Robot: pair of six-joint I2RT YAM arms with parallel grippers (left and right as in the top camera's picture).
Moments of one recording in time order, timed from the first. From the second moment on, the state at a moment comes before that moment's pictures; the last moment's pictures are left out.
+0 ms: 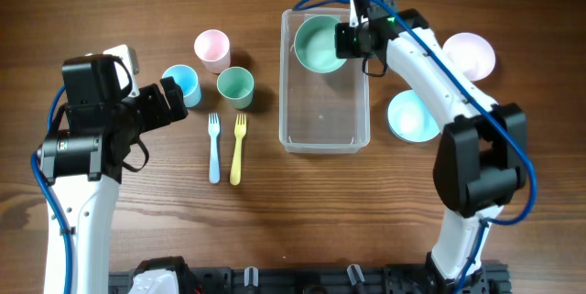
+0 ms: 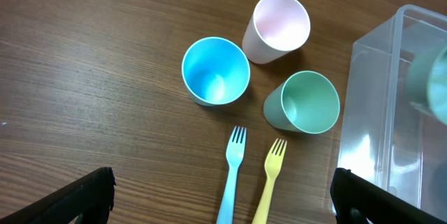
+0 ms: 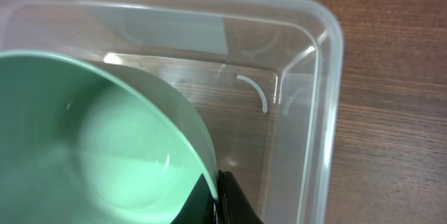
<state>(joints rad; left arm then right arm) 0.09 1.16 1.13 -0.88 0.08 -0.23 0.31 2.04 1.64 -0.66 0.00 0.21</state>
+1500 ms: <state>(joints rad) 0.09 1.16 1.13 -0.88 0.08 -0.23 -0.34 2.18 1.70 -0.90 0.01 0.30</state>
